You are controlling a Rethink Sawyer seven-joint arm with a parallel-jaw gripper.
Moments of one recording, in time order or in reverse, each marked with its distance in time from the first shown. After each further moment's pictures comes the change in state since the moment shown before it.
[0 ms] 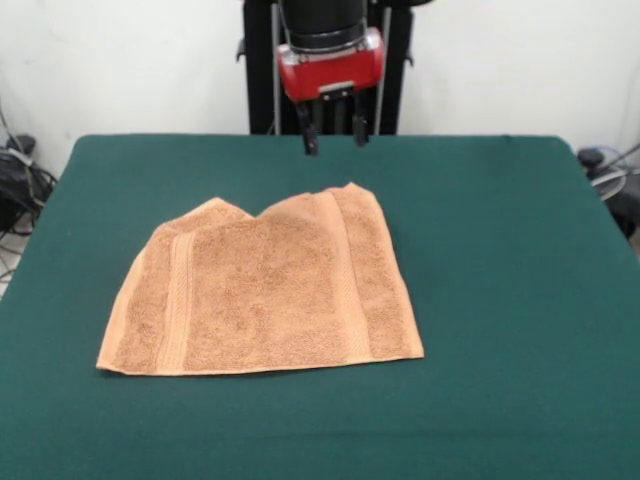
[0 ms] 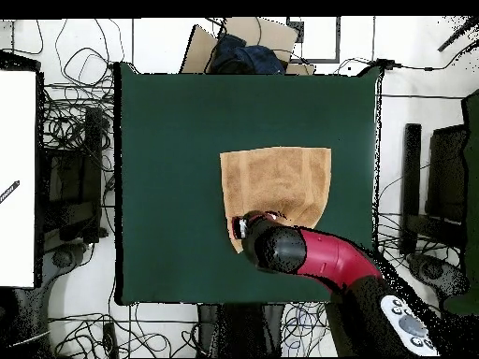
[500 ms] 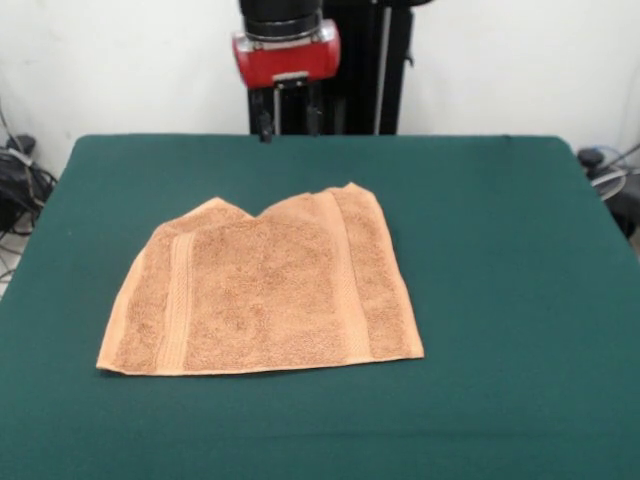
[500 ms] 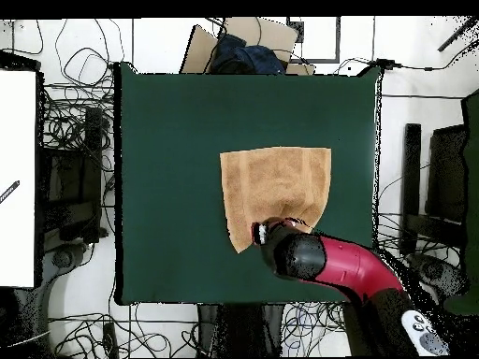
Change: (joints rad) arm -0.037 -0.026 -0.048 -0.017 -0.058 0.040 0.000
